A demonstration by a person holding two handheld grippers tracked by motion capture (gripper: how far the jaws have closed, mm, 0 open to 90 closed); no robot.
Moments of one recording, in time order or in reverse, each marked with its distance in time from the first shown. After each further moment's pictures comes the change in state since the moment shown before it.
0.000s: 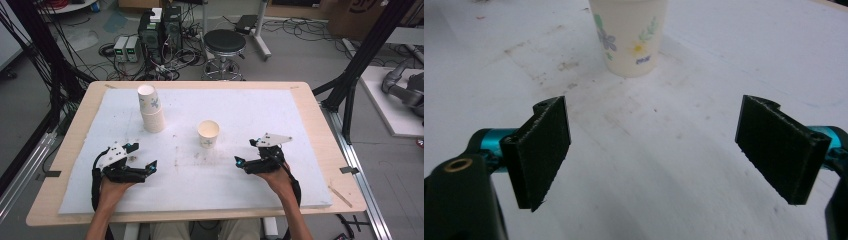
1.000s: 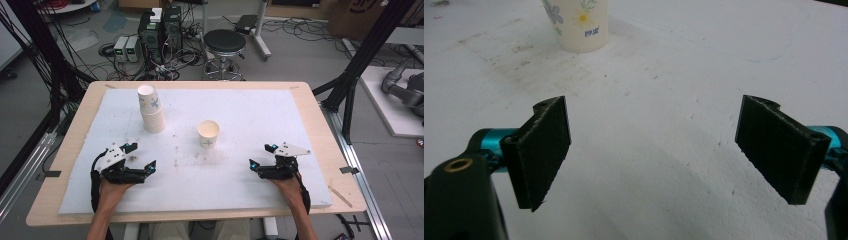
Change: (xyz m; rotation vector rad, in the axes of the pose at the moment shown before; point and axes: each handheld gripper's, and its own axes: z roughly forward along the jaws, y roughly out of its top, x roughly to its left) left arm -0.001 -0.002 -0.004 -0.038 0.013 0.009; right arm -0.024 -0.047 -0.010 -0.092 -0.067 0.064
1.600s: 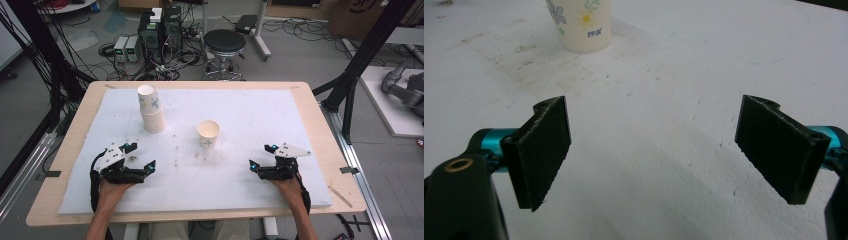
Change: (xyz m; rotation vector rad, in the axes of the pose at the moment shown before) left arm 0.001 0.000 0.000 -0.006 -0.006 -0.010; right arm 0.001 -0.001 -0.001 -0.009 0.005 -0.013
